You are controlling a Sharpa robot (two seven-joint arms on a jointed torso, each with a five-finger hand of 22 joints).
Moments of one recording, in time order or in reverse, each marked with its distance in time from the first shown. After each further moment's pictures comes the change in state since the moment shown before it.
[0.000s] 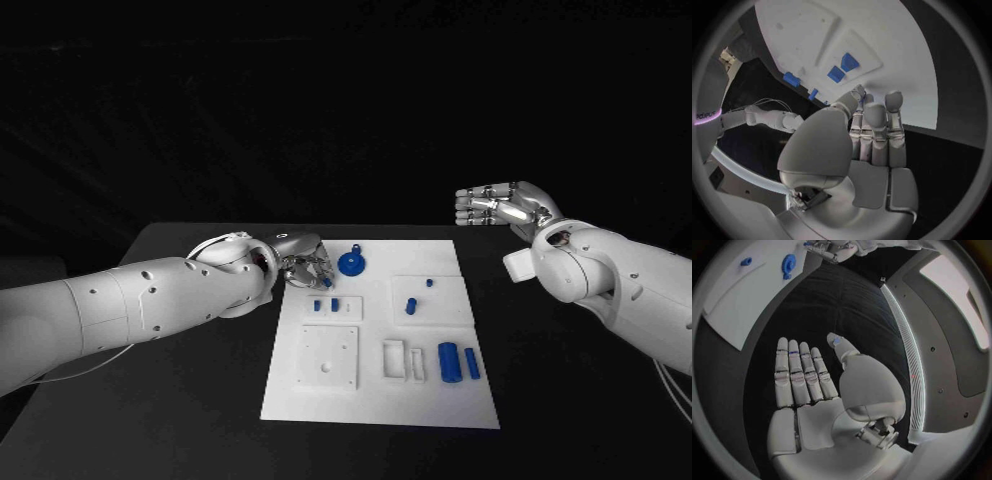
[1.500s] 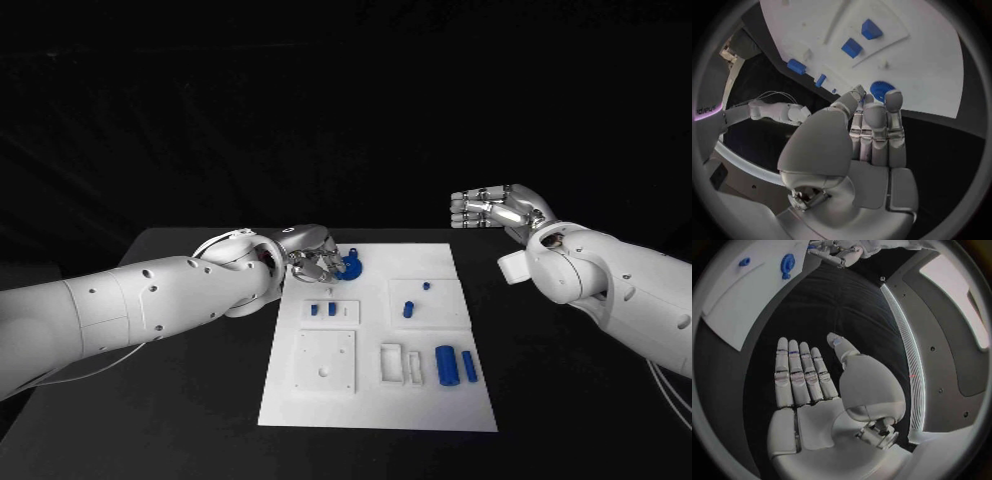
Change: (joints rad) left arm 0.014 0.012 0.026 0.036 0.032 -0.039 0.021; left_hand 0.001 0.004 0.002 0.001 0.004 -0.004 0.000 -0.003 0.002 0.000 0.000 0.000 0.001 0.000 0.000 0.000 0.001 -0.007 0.007 0.000 -0.004 0.000; right arm 0.000 0.000 0.000 -0.002 0.005 0.000 0.001; right_hand 0.000 0.000 0.000 0.000 0.000 0.000 0.000 0.000 0.000 0.000 0.000 0.000 0.000 0.000 0.000 0.000 0.000 0.000 0.000 0.000 0.000 0.000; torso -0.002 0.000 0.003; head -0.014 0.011
